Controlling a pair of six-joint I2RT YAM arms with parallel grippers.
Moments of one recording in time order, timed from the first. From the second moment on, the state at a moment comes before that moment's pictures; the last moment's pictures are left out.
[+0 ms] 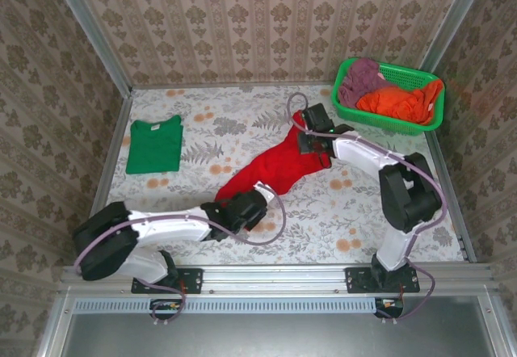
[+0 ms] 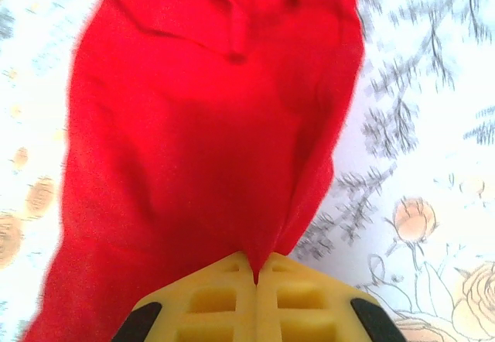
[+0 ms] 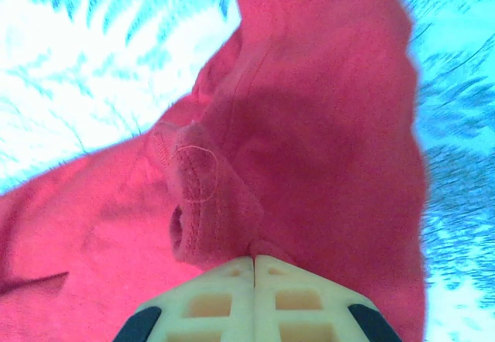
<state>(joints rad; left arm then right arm) -1.12 1.34 0.61 -0.12 -0.43 -0.05 0.39 1.76 1.26 -0.40 0.14 0.25</state>
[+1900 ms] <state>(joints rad) -0.97 1.17 0.66 0.22 -0.10 -0.53 0.24 2.30 2.58 -0.75 -0.44 0.31</state>
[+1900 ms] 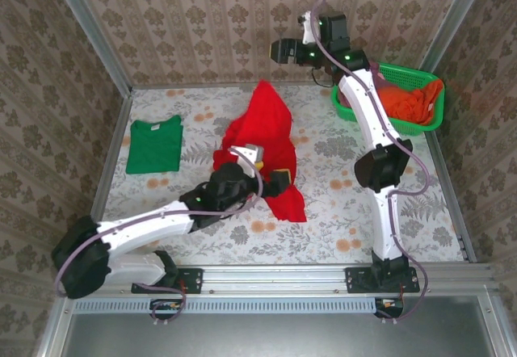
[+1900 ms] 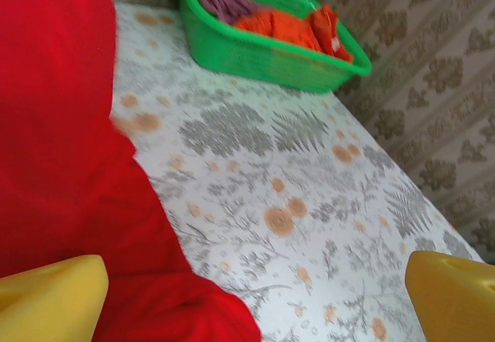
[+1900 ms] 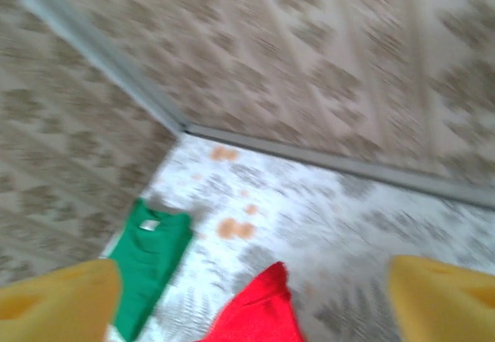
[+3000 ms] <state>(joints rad) -0.56 1.38 0.53 0.05 0.03 -0.81 0.69 1.39 0.67 -0.29 -0.05 0.60</state>
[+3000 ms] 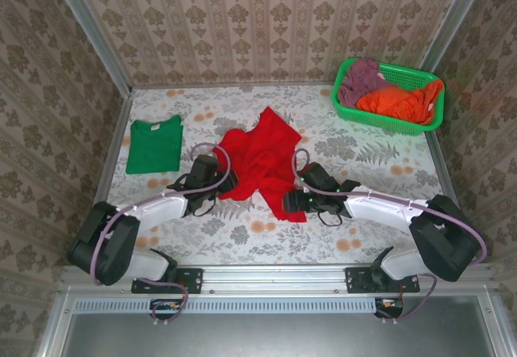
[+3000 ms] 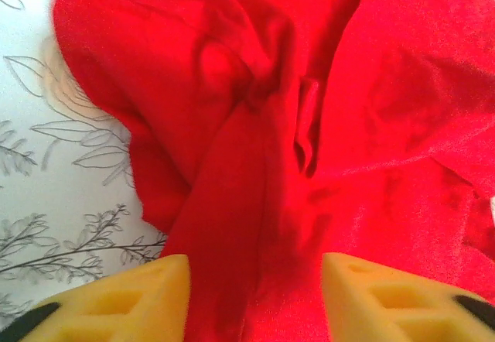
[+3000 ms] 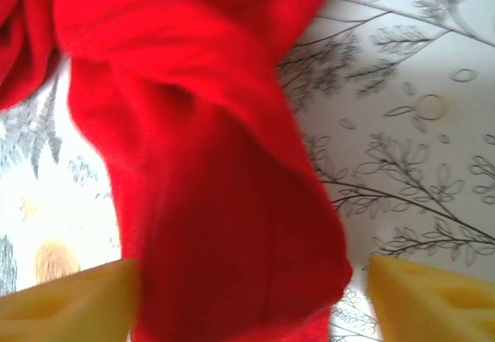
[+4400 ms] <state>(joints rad) -1.03 1.43 0.56 0.02 -0.35 -0.17 0.23 1.22 0.93 -0.38 0.00 0.41</state>
